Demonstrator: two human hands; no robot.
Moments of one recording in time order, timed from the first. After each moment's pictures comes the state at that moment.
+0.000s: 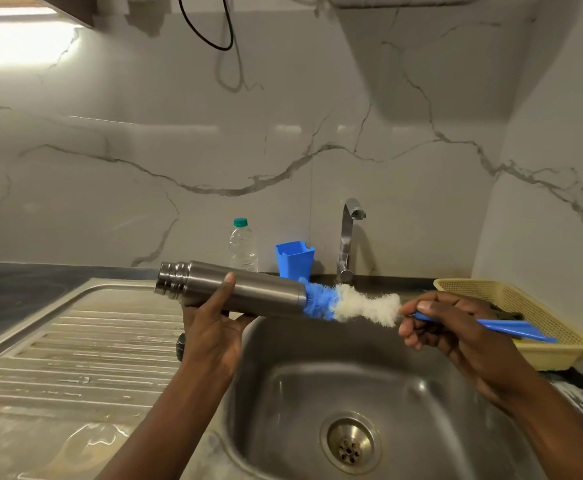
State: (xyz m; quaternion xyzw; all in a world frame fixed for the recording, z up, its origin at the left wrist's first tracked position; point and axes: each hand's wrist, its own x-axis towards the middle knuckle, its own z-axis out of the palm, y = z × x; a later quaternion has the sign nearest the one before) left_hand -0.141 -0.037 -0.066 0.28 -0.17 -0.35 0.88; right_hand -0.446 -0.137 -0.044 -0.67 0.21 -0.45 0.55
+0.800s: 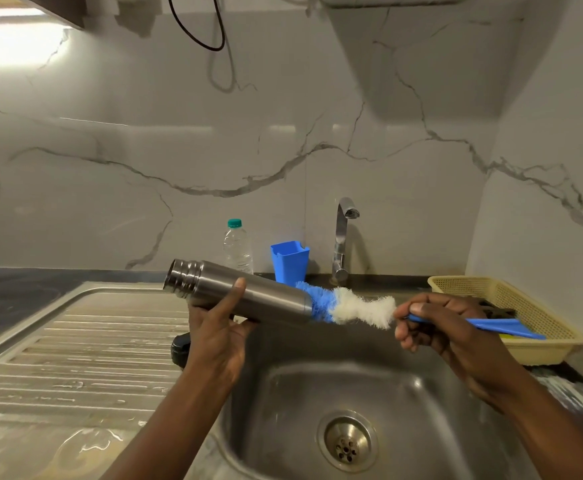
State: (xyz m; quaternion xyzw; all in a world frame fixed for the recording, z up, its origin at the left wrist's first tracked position) left_hand -0.150 -0.040 -0.067 0.30 -0.17 -0.37 0.86; right_hand -0.446 -0.138 -0.048 -0.68 0.22 -0.46 0.53
